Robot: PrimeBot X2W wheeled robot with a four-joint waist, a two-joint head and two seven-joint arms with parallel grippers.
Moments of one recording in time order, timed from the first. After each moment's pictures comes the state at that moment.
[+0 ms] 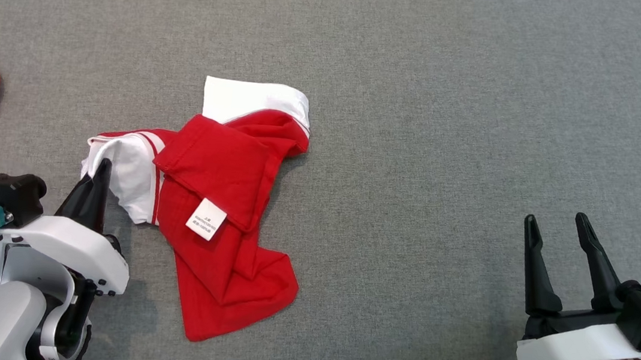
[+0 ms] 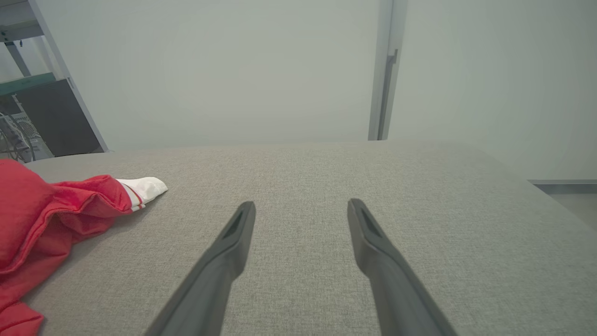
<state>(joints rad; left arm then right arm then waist) -0.28 0.46 -0.40 0.12 -0.76 0.28 -0.04 -0.14 -0.07 0.06 0.12 0.18 0.13 -0.22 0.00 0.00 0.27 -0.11</state>
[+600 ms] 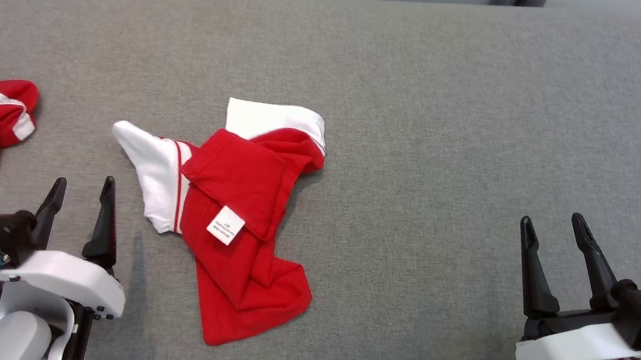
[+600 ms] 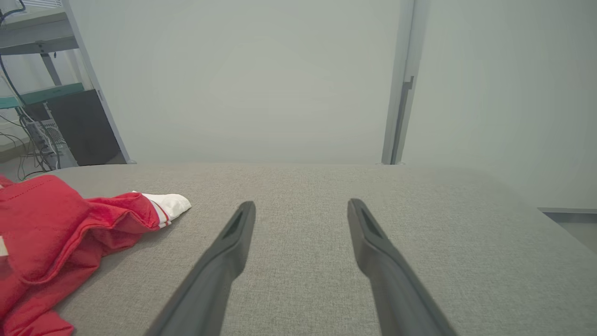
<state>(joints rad) -0.21 0.43 -0.39 0.17 -0.72 0.32 -0.20 -0.15 -0.09 0.08 0.13 0.18 0.13 -0.22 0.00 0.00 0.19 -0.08</state>
